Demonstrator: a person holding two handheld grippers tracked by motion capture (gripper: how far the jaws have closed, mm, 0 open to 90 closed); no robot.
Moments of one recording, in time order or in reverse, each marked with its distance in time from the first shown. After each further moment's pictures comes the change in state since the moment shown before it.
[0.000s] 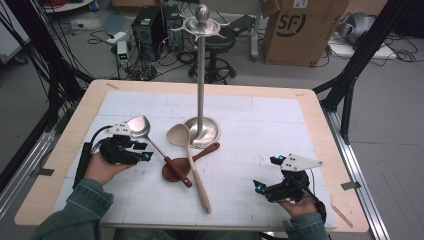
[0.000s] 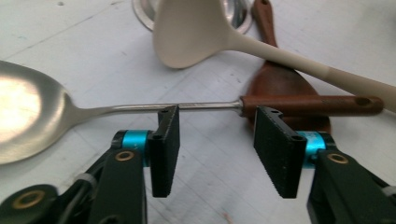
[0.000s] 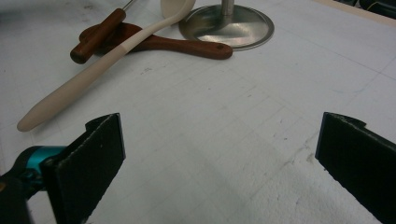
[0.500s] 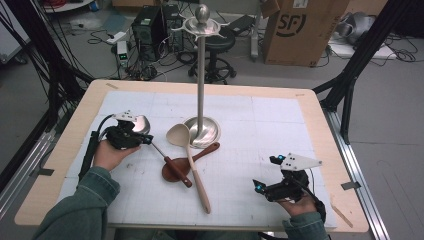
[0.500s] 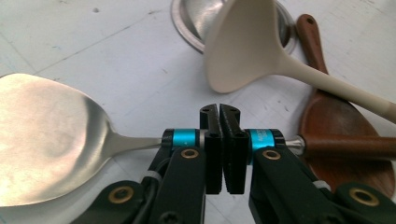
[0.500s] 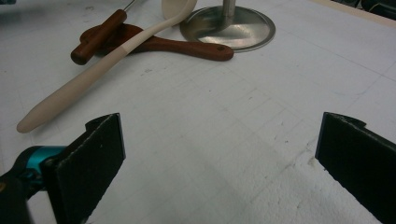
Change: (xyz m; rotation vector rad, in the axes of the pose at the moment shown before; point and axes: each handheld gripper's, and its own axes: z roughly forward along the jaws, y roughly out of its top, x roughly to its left) left arm 0.037 0.014 0.024 0.004 0.017 -0.067; right arm -0.001 0.000 0.001 -0.006 0.003 0.003
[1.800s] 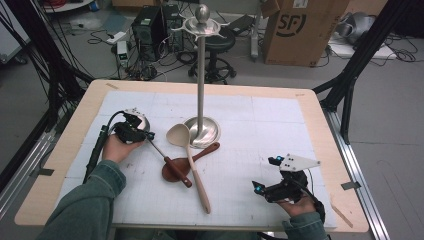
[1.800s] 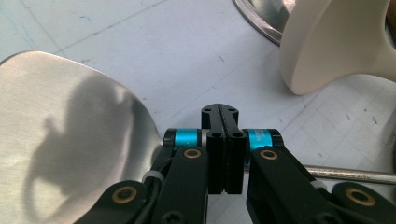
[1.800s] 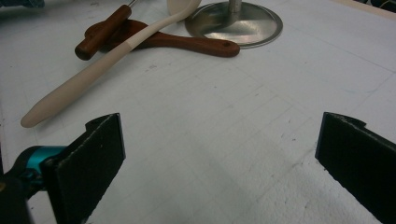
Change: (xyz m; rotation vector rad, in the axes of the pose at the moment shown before) left arm 0.029 0.003 0.035 0.097 0.069 -0.051; right arm 0.000 -0.003 0.003 0.010 0.024 -0.003
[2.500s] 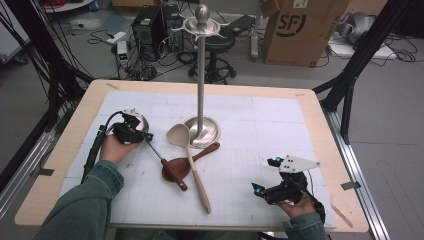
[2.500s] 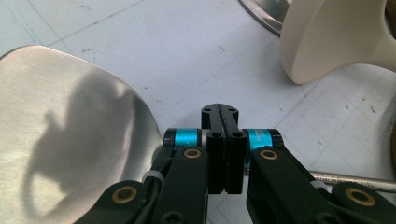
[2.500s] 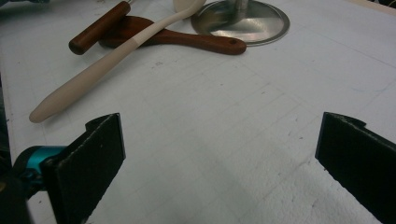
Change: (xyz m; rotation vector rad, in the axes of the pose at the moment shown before) left arm 0.001 -0.002 -0.004 0.021 -0.012 0.012; right arm 0.002 -0.001 0.000 0.003 0.016 -0.008
